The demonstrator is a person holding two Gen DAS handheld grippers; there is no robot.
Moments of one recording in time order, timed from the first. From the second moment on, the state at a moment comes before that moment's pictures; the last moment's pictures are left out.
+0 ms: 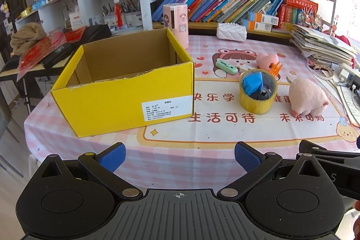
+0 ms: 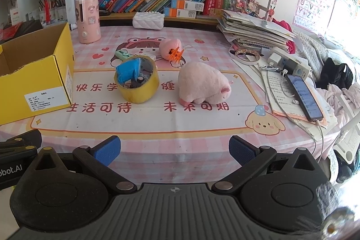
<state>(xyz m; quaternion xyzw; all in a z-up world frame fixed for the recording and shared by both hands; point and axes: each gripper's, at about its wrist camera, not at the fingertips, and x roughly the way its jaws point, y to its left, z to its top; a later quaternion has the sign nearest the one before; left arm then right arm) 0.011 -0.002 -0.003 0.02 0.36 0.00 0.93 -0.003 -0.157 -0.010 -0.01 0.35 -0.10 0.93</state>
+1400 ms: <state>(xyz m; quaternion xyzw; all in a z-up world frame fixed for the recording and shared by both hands) 0.098 -0.065 -0.029 -0.02 0.39 -0.01 0.92 0.111 -0.236 -0.034 -0.04 0.38 -0.04 0.92</state>
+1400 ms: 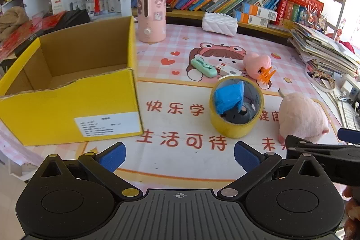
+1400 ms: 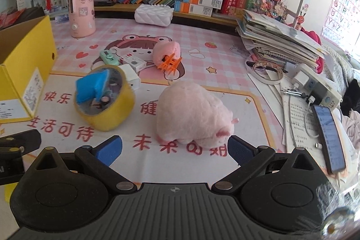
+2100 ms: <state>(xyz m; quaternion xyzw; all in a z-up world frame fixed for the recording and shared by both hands) 0.154 -0.119 -0.041 -0.01 0.41 -0.01 0.91 0.184 -0.285 -0.043 -0.04 0.39 0.03 0.92</state>
